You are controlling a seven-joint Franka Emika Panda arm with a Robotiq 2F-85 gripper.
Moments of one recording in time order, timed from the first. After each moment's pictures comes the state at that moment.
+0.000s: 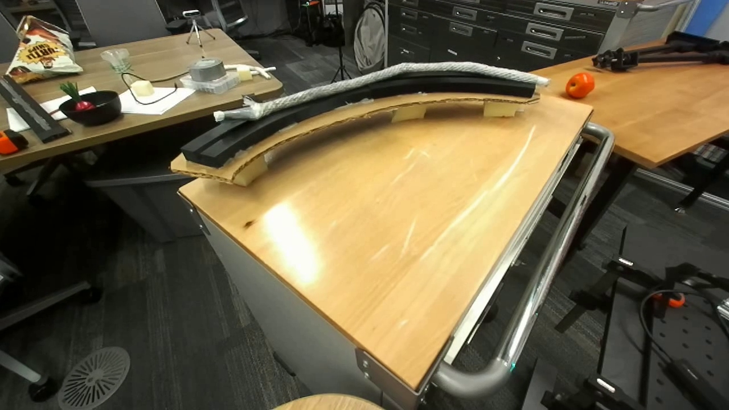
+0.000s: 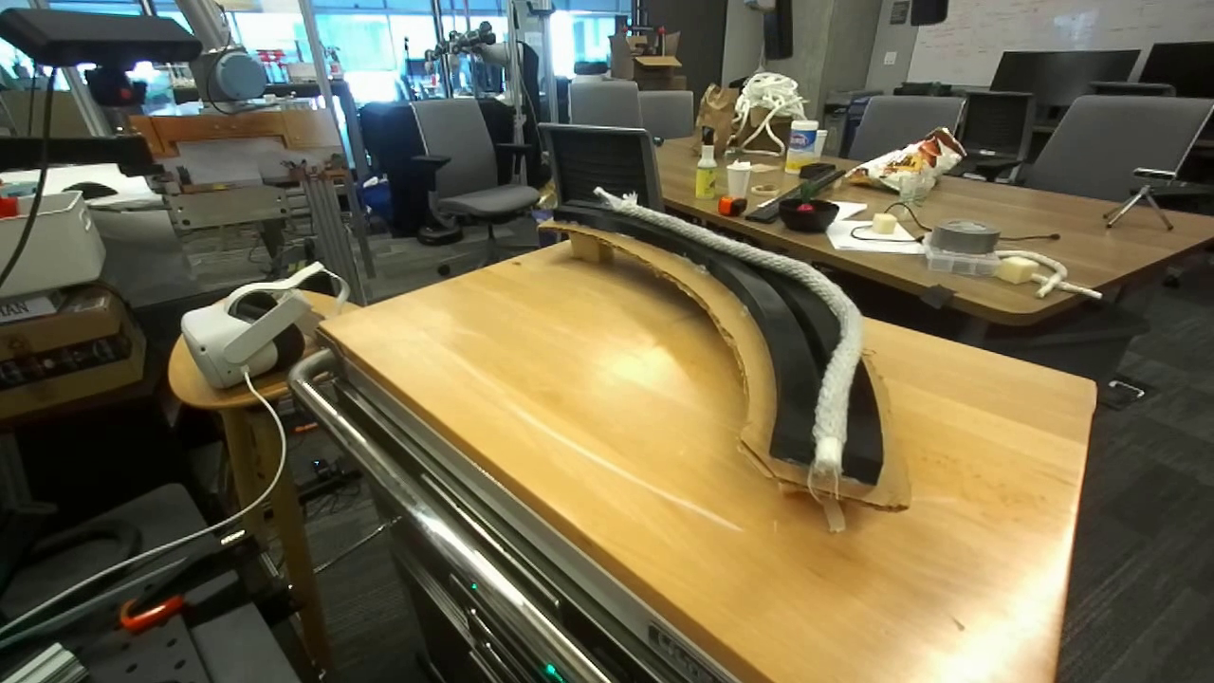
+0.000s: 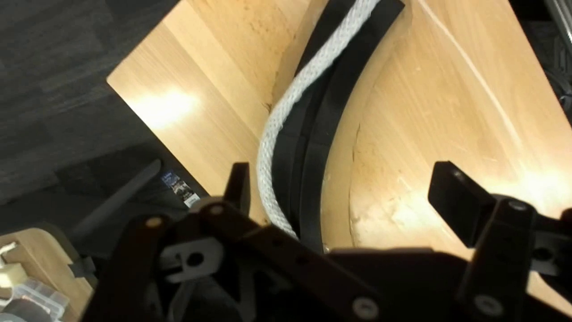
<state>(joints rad) -0.16 -0.04 -0.19 -1.83 -0.10 1.98 -1.21</state>
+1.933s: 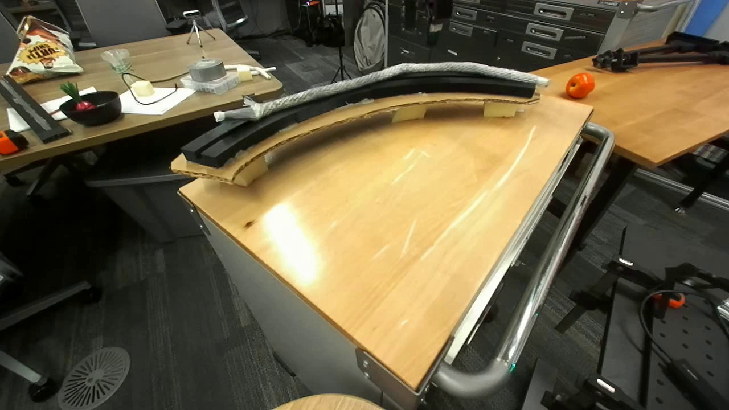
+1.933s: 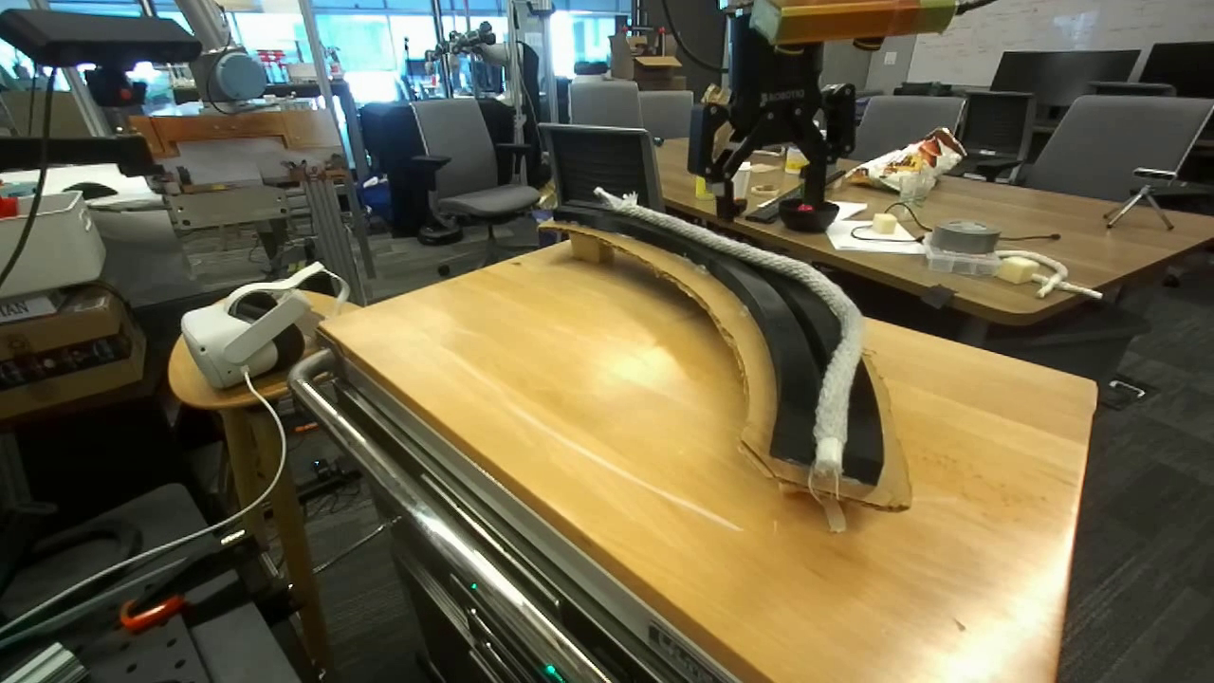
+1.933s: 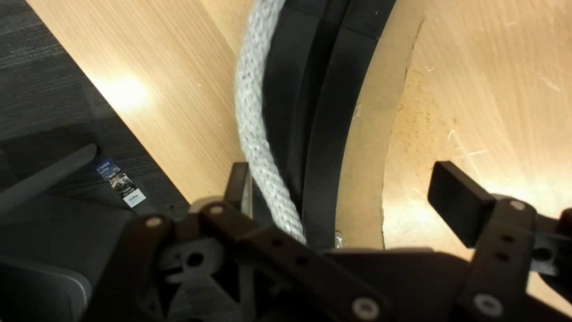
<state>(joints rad) -0.14 0.35 -0.05 -1.64 -0.09 2.05 -1.14</state>
